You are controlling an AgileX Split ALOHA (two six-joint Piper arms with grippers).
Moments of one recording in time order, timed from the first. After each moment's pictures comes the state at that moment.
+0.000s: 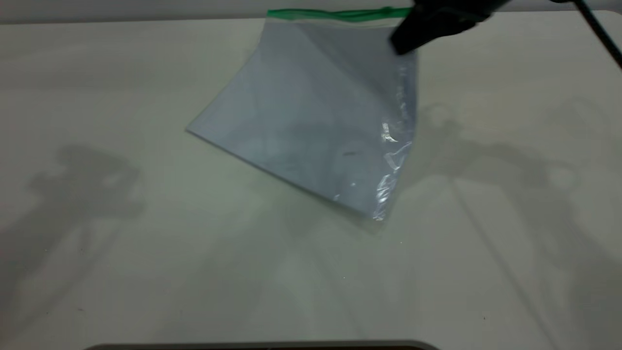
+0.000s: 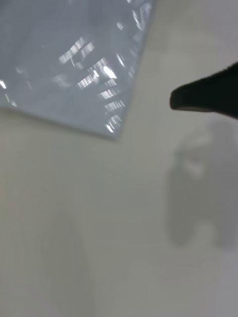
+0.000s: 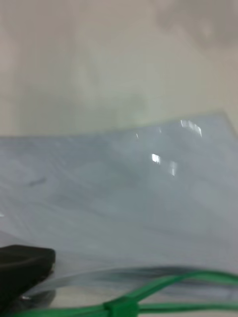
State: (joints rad) left arm -0.09 1.48 -0.98 -0.45 0.45 0.55; right arm 0.26 2.07 -1.20 1.15 0.57 -1.42
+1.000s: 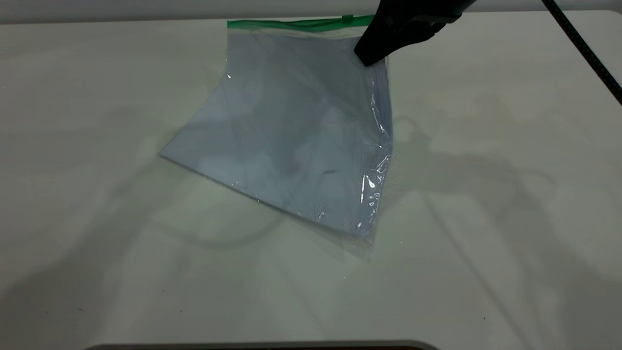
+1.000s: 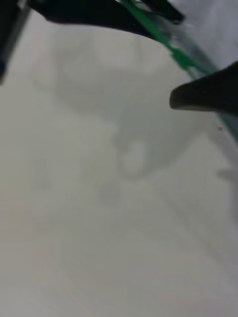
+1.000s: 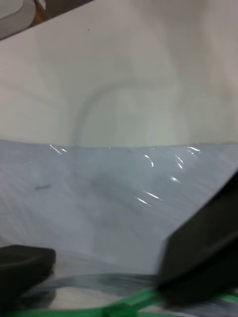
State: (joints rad) left arm -0.40 2.16 -1.64 -0.91 0.80 1.49; right arm 0.34 2.02 -1.20 1.04 0.60 -1.38
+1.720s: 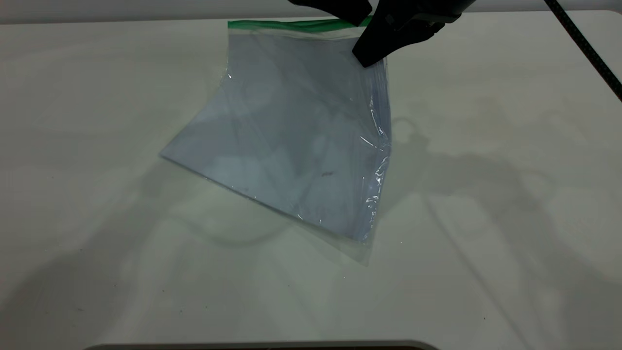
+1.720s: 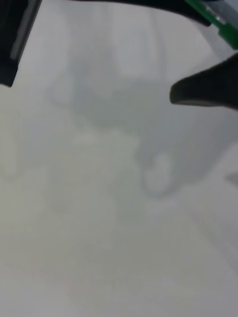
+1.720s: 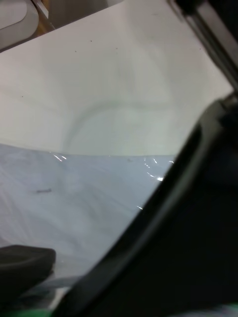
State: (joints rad) left arm -0.42 2.24 -1.64 -1.02 0.78 1.57; right arm 0.34 2.02 -1.20 1.04 0.62 -1.38
